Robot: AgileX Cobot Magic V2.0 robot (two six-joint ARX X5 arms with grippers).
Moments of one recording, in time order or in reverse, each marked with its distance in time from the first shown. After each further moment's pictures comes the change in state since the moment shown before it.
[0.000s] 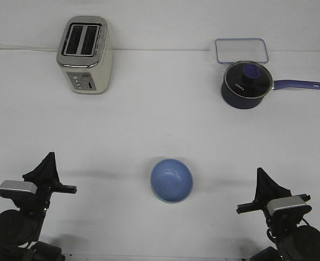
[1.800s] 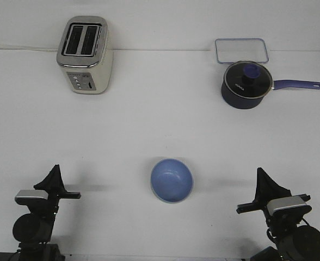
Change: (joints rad) left arm 0.268 -0.247 -0.443 0.158 0.203 0.000; right arm 0.000 0.000 0.000 0.000 0.002 0.000
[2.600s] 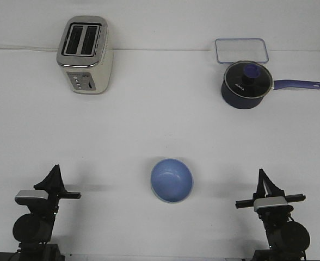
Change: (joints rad) left arm 0.000 0.000 0.000 0.000 0.000 0.000; right arm -0.407 -0.146 -0.367 0.237 -0.296 -0.280
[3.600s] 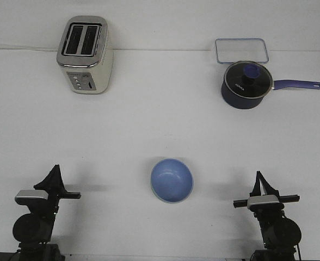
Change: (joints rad) left arm 0.000 0.000 0.000 -0.001 0.000 0.000; right arm -0.008 0.002 -0.107 0.060 0.046 -0.063
